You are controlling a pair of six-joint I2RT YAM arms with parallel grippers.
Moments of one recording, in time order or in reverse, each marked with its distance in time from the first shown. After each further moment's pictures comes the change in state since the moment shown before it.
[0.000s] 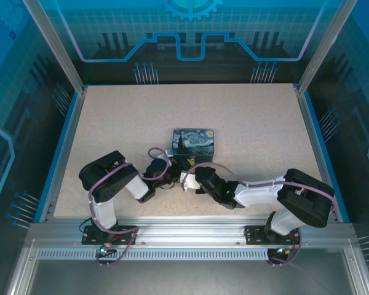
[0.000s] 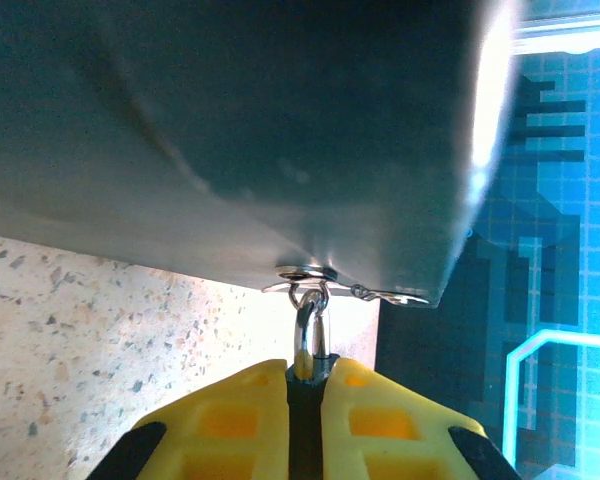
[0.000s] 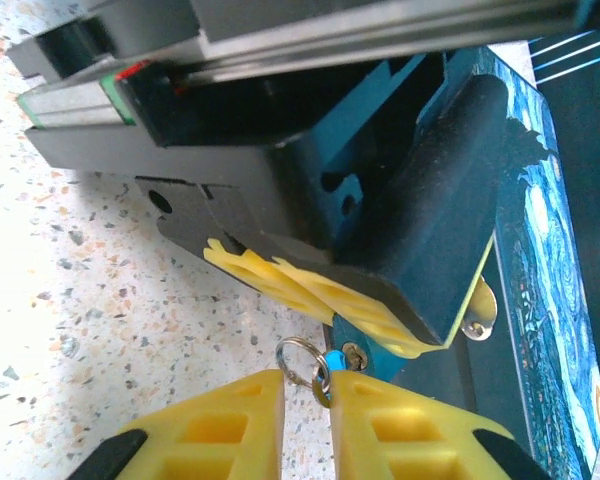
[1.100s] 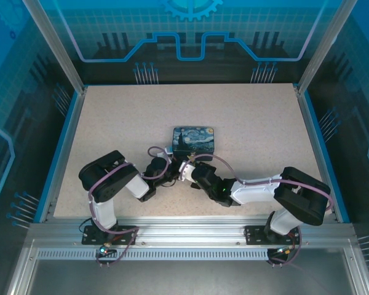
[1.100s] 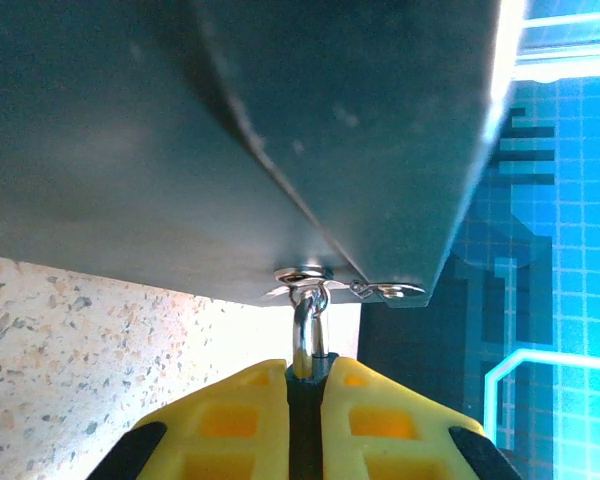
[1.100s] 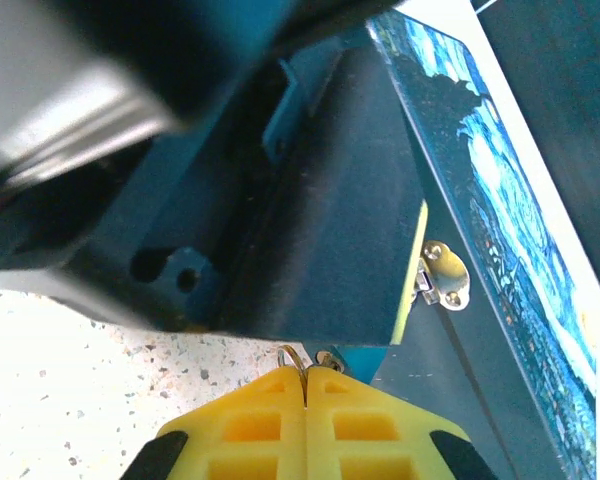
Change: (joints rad) left arm 0.002 0.000 0.017 0.020 -0.033 -0.020; right arm 0.003 0.031 0.059 -0.008 0.109 0.266
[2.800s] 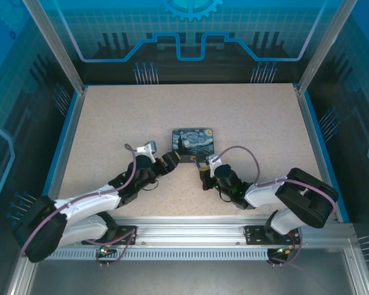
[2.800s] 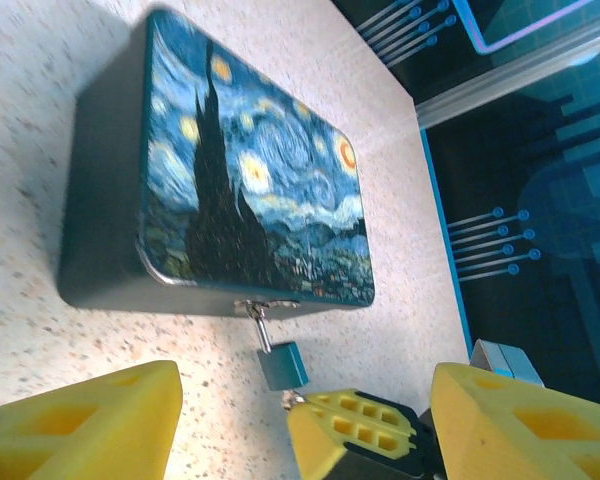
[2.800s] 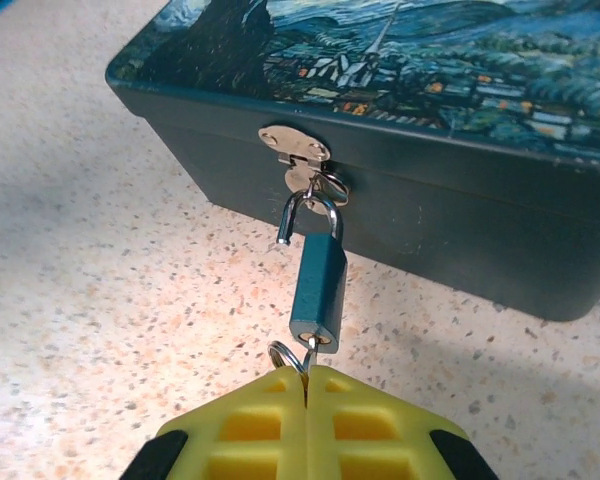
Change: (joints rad) left arm 0.020 -0.772 -0.042 -0.847 -0.196 0.425; right arm -0.203 -0.056 -0.266 0.338 -0.418 0.873
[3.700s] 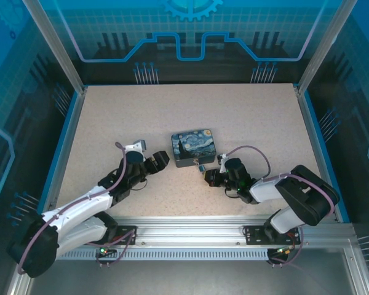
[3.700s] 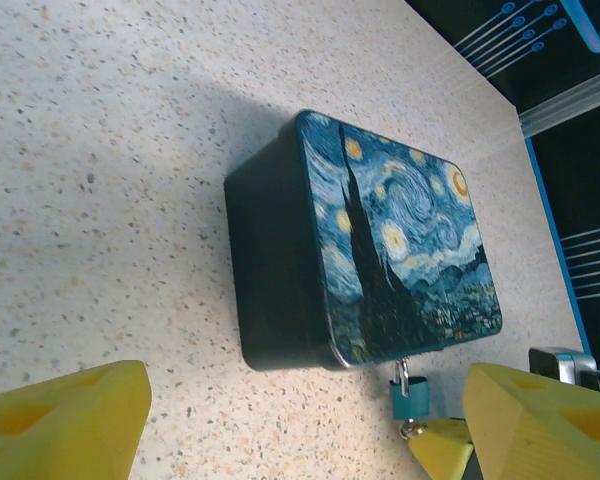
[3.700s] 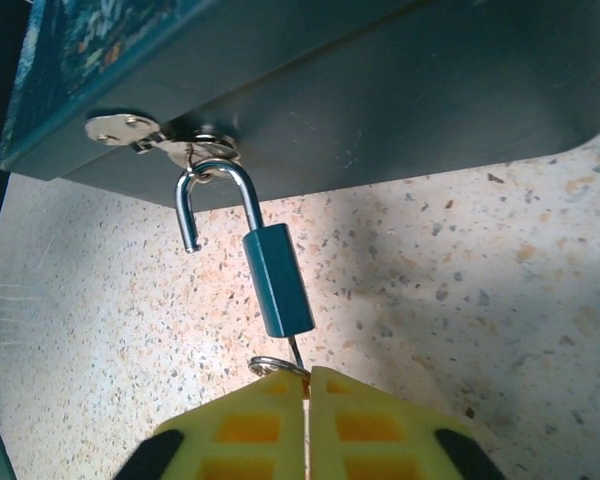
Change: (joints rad) left arm 0.136 -0.092 0.031 -0.254 0.006 0.148; right arm -0.199 0.026 -0.020 -0.053 -0.352 0.336
